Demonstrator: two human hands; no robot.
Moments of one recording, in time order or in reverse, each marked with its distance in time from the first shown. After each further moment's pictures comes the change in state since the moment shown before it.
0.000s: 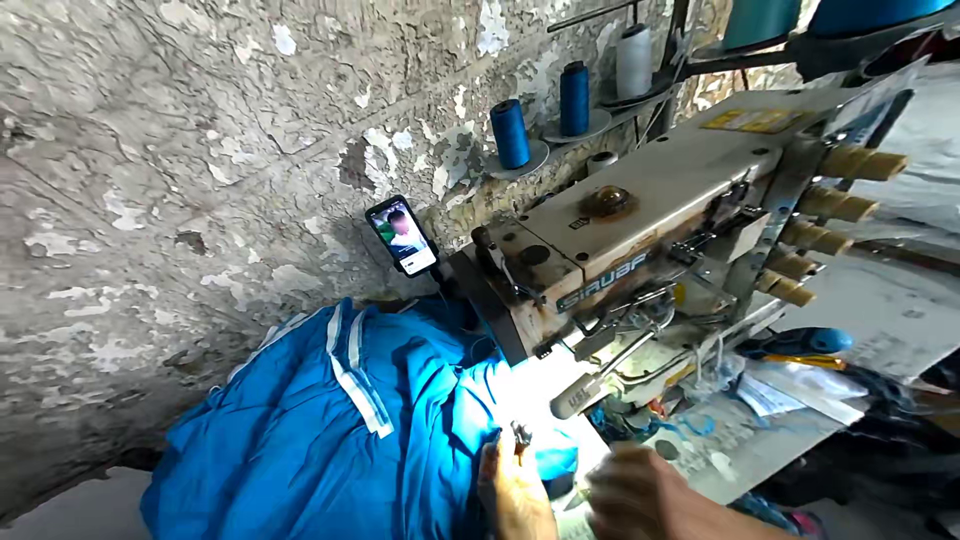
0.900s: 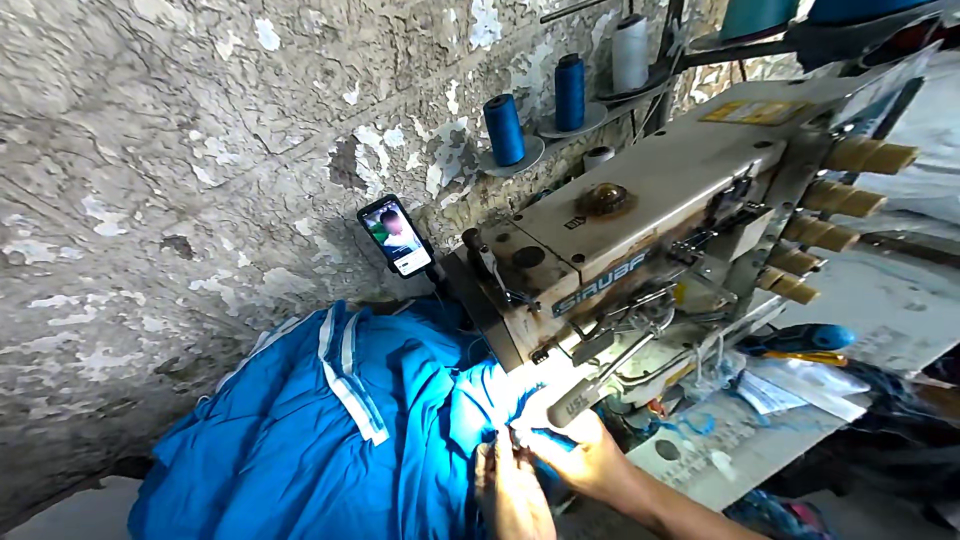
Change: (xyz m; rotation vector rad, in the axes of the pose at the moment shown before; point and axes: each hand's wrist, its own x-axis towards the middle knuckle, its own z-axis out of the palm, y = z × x) left_hand 0.001 -0.002 0.001 -0.014 0.003 0.028; right_hand -0.029 0.061 0.080 0.361 0.079 0.516
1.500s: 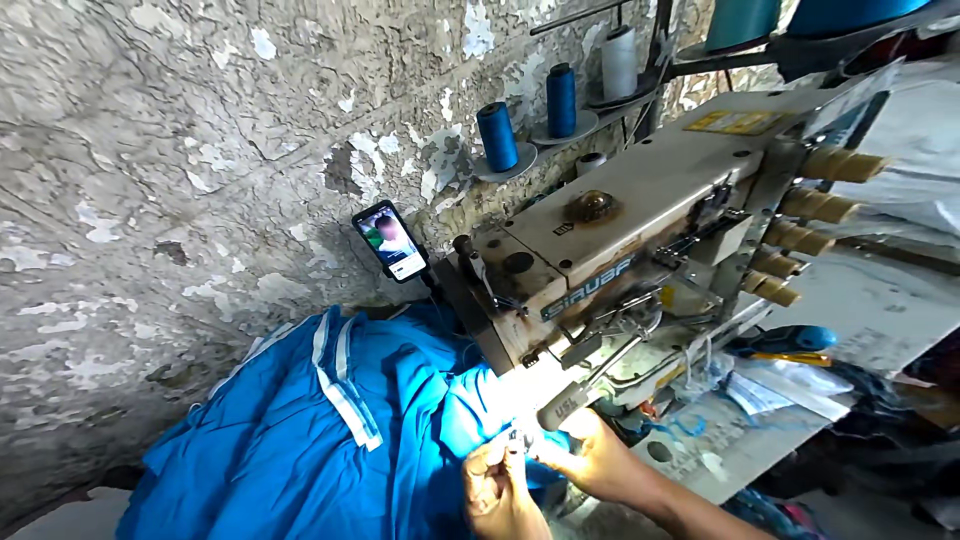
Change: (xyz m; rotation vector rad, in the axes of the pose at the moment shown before) left_hand 0.006 -0.020 -0.016 0.287 -0.230 0.690; right_hand 0.004 -0.012 -0.025 0.001 -0.133 0.107
